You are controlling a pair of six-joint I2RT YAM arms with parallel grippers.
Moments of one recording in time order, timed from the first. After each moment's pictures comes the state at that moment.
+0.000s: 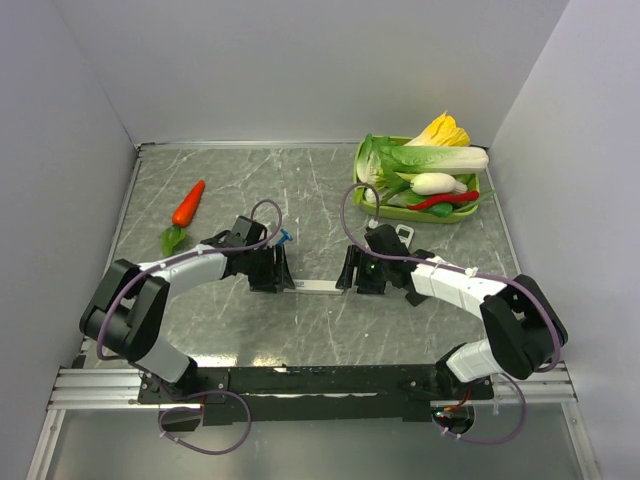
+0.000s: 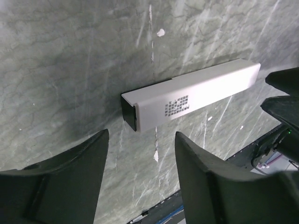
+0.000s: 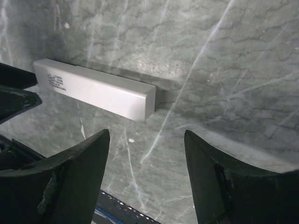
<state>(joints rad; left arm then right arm) -0.49 1.53 0.80 -0.30 0.36 -0.60 0.58 1.41 0.71 -0.25 -0.19 0.73</state>
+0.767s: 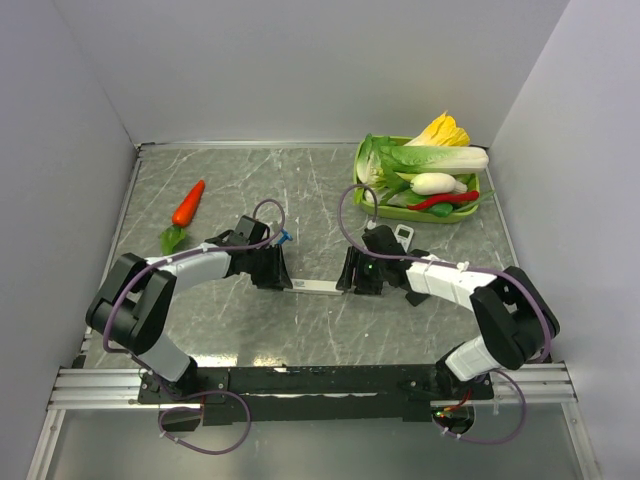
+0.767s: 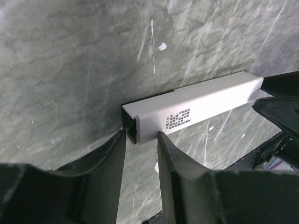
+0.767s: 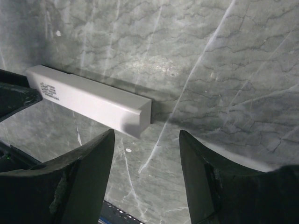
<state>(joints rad) -0.49 1.58 0.81 -0.26 0.34 -0.61 0.57 1.47 0.71 -0.20 -0.19 0.75</state>
